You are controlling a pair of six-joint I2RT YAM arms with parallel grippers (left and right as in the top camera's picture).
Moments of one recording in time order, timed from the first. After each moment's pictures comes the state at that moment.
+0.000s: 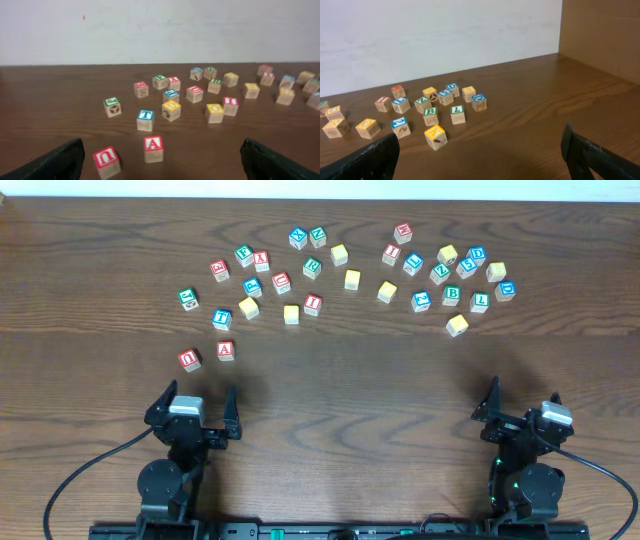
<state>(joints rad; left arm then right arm) -0.07 0.01 0.02 -0.12 0.04 -0.04 0.00 0.01 0.01 -0.04 0.27 0.13</state>
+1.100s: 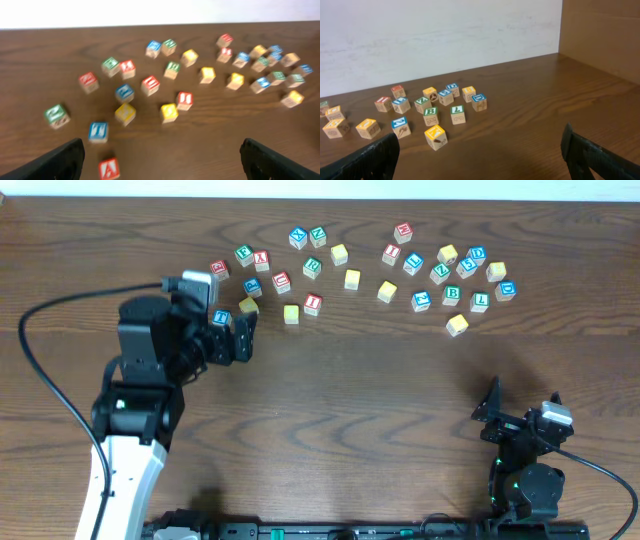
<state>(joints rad) -0.07 1.09 0.96 -0.44 0.28 -0.04 0.00 0.01 0.01 -0.04 0.27 0.13</state>
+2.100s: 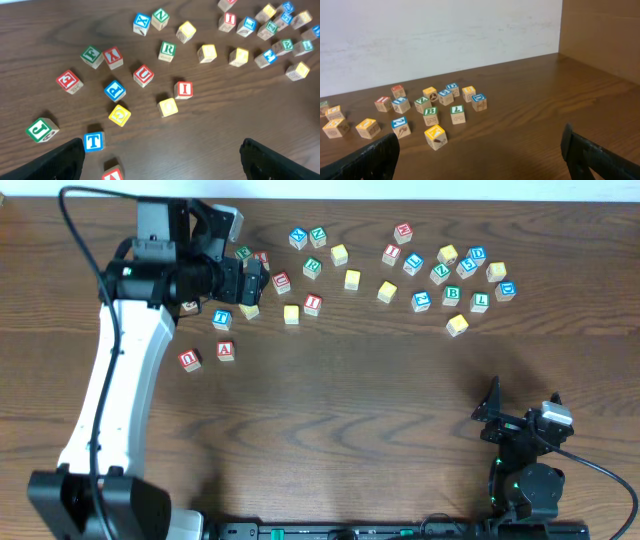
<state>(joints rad) -0.07 1.63 1.58 -0.87 0.34 0.12 0.00 0.01 0.01 -0.04 0.27 0.13</state>
